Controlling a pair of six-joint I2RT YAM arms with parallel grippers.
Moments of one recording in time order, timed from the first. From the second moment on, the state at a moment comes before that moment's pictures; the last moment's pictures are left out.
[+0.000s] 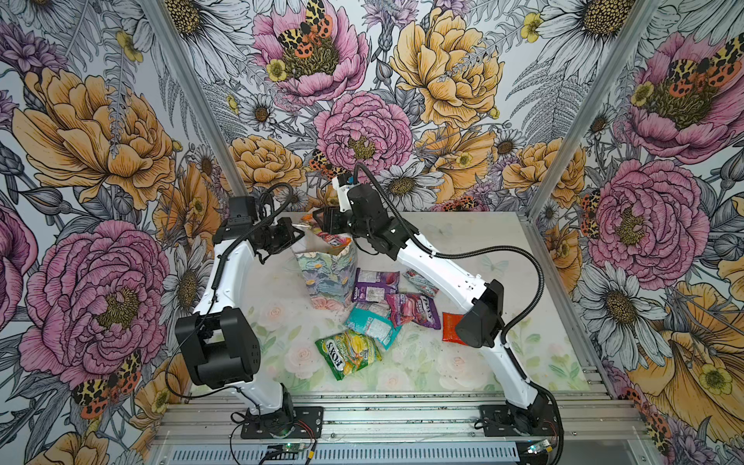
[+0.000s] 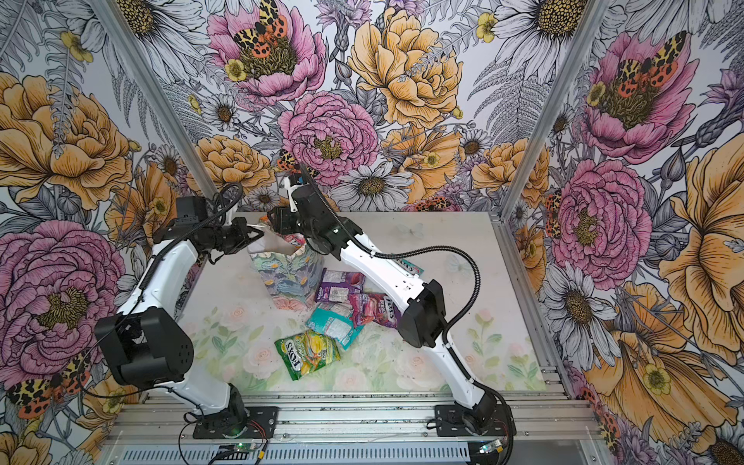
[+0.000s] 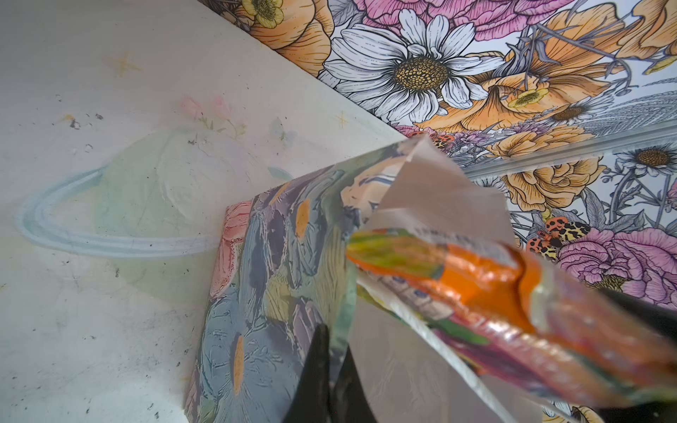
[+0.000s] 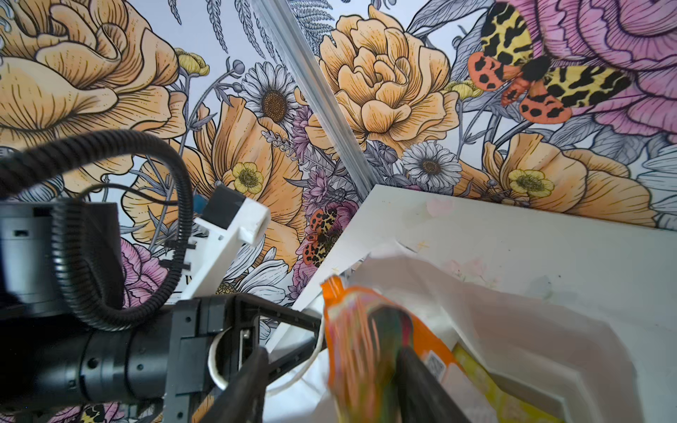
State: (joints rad) left arm 0.18 1.62 1.49 -0.71 0.65 -0.35; right arm 0.82 2.31 2.50 -0.48 -0.09 0.51
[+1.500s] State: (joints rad) left arm 0.19 1.60 1.46 -0.69 0.66 -0.35; right arm 0.70 1.26 0.74 -0.39 -0.08 0.95
